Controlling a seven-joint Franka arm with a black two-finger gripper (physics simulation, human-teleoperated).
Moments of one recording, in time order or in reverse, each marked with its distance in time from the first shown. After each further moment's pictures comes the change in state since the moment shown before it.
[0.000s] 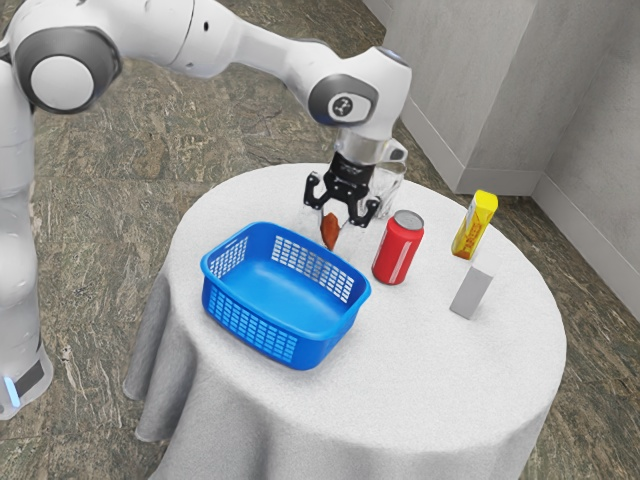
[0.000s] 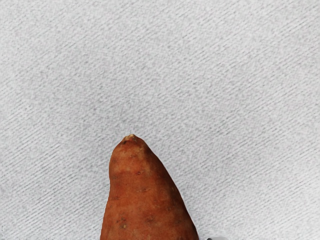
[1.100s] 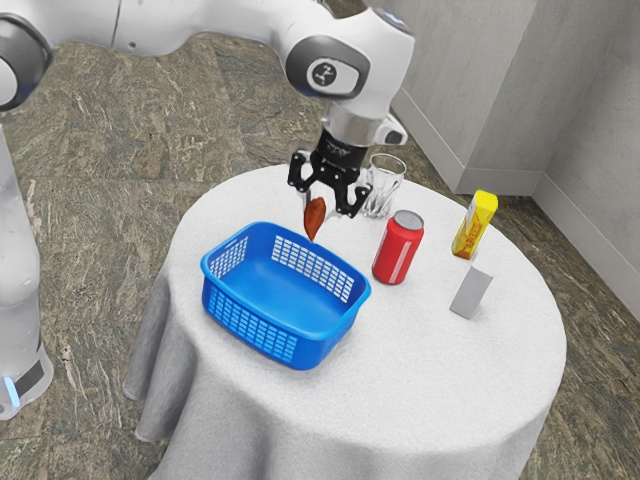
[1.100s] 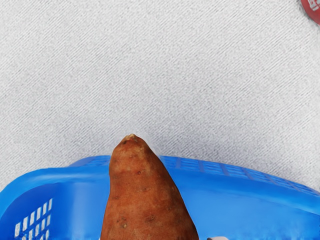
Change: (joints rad) arm 0.067 -0.211 -0.189 -0.022 0.018 -0.184 -0.008
